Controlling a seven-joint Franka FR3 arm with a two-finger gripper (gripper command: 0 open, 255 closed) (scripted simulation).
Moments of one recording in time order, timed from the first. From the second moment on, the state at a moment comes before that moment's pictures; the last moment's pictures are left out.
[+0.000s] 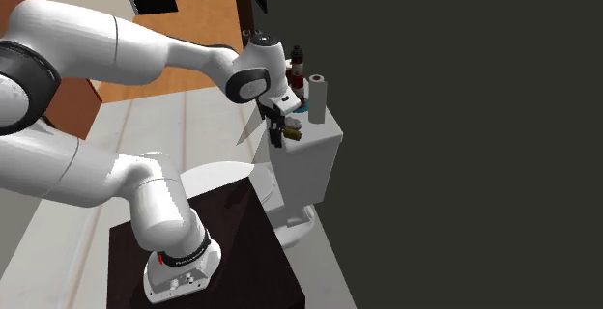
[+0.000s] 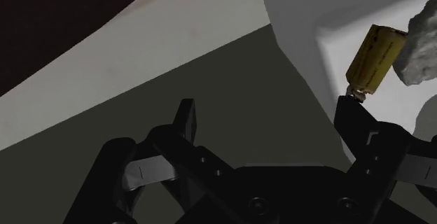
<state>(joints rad) 0.03 -0.57 0.32 -2.68 0.28 2.23 0.71</state>
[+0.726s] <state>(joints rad) -0.09 -0.11 0.58 -2.51 0.14 2.65 1.21</state>
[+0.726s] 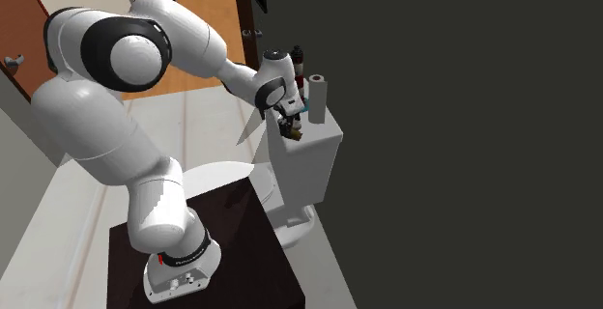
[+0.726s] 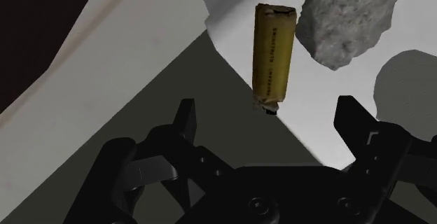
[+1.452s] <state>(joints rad) -0.11 0.07 0.58 -2.49 -0.10 2.80 1.45</state>
